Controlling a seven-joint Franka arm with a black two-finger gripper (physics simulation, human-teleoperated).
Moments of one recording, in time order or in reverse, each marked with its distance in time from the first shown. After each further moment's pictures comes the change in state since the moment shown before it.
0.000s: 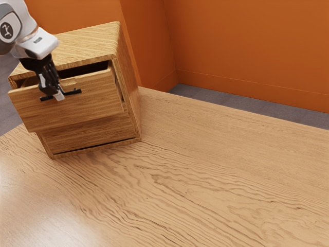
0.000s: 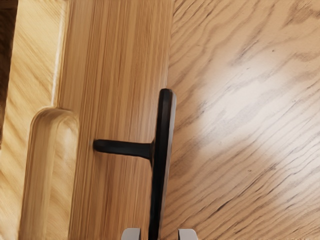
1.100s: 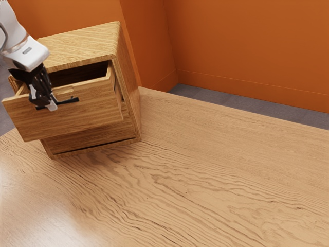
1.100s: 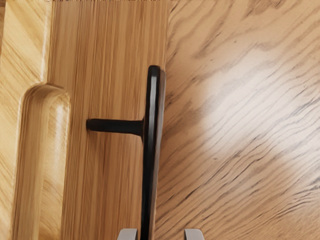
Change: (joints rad) arm -0.001 -0.207 -0.084 -0.229 0.108 0.062 -0.054
